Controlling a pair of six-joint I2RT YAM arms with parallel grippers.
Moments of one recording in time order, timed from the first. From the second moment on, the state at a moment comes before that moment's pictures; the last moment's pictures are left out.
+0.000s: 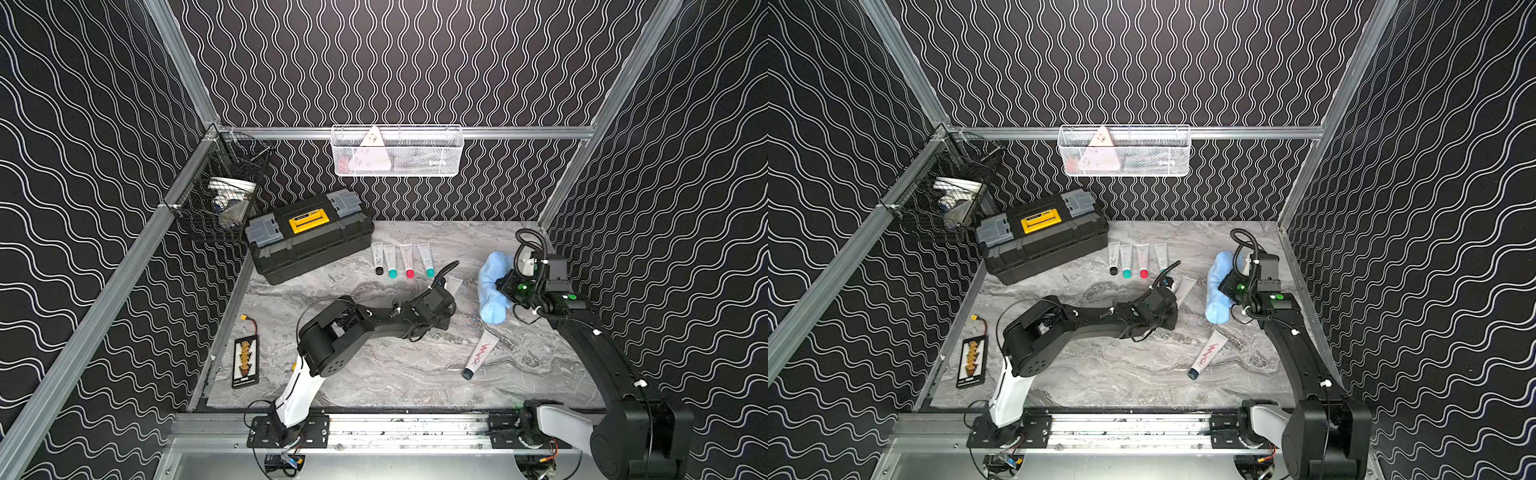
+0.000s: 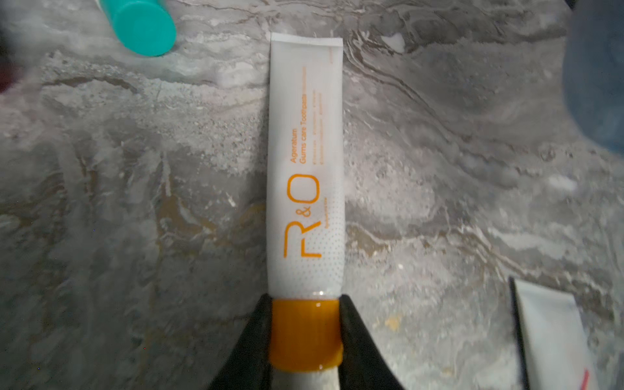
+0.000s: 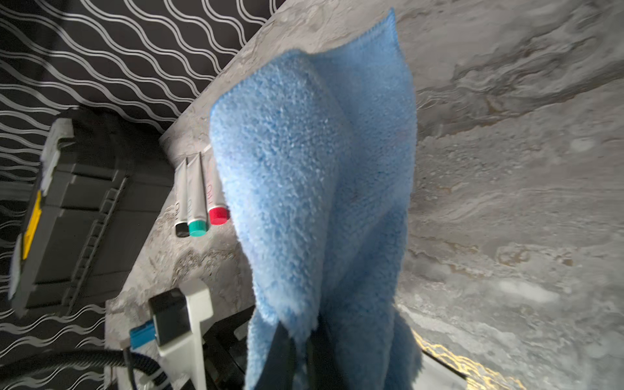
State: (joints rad) left arm -0.88 2.15 1.38 0.00 -0.20 -0.59; right arm 0.02 1.18 0.90 -0.47 -0.21 0.61
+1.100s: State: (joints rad) left arm -0.81 2.52 2.07 -0.30 -0.29 -0.76; right arm 0.01 1.19 0.83 -0.42 -0.11 0.68
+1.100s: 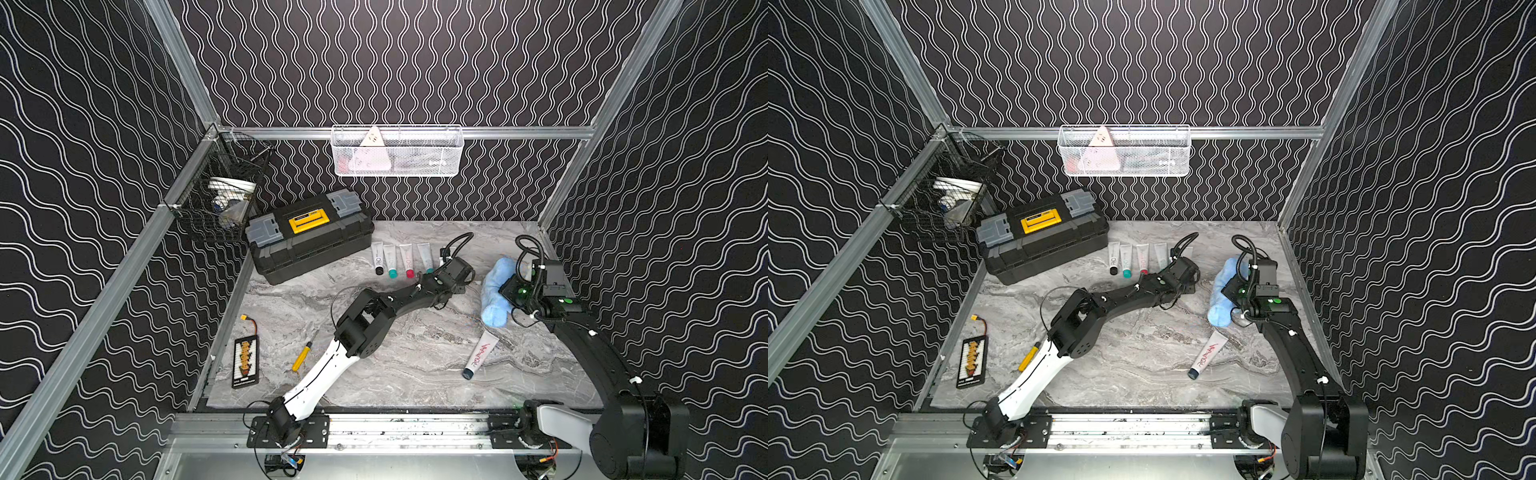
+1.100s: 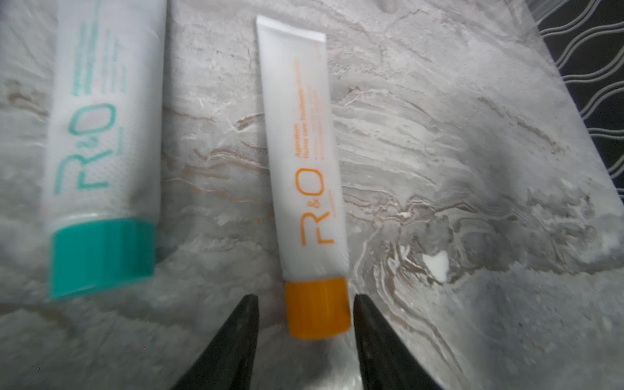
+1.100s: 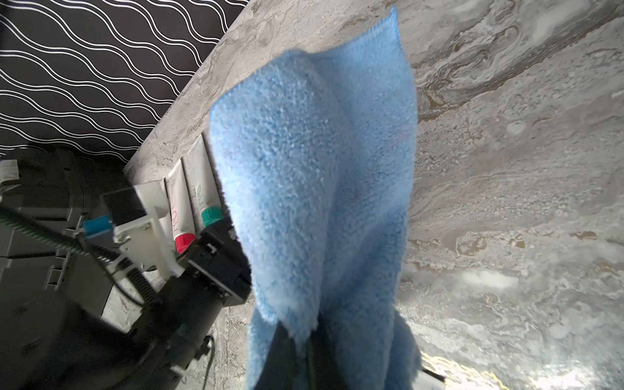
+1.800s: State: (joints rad) left arm -0.88 1.84 1.36 -0.24 -0.13 -0.45; right arm 0.01 1.23 0.90 -0.44 -0.21 0.65
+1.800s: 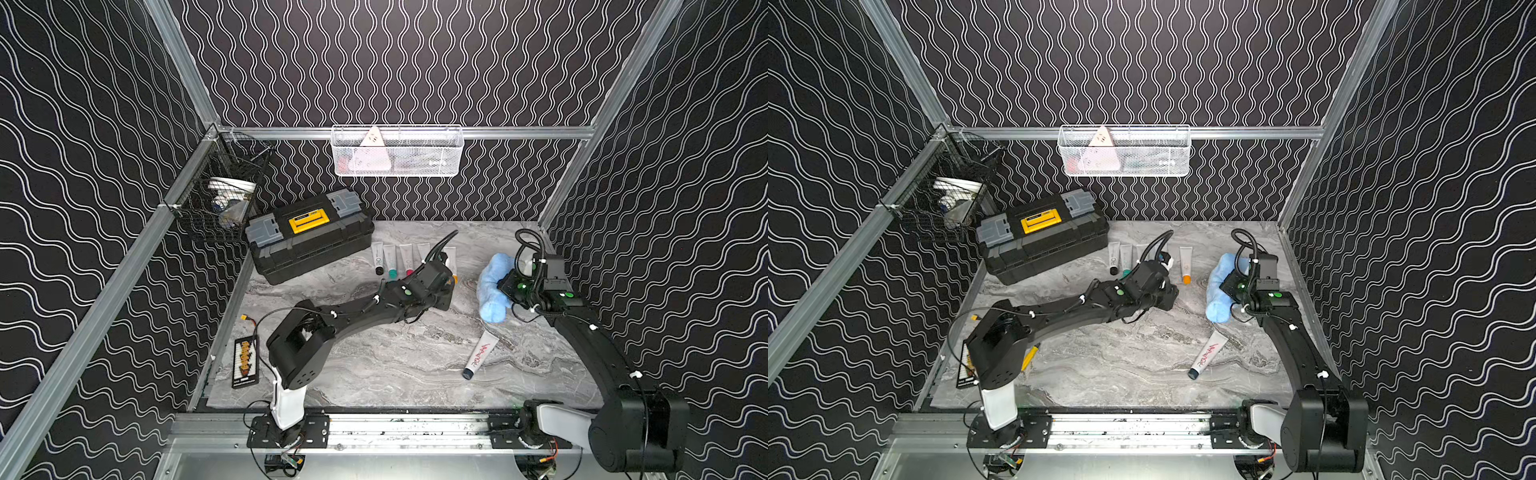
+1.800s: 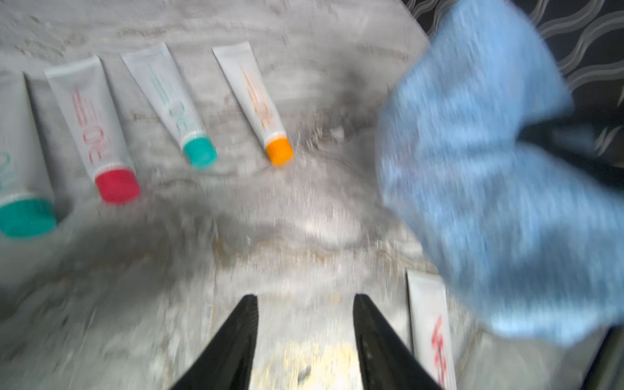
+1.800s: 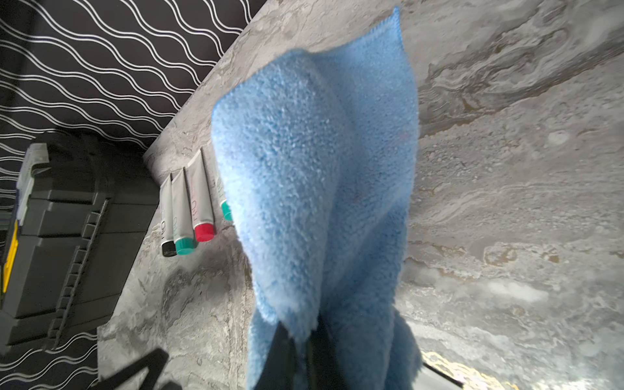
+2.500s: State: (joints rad) left arm -1.23 1.84 1.02 -0.05 -0.05 -0.39; right arm 0.01 1.28 0.92 -0.48 -0.30 0.63
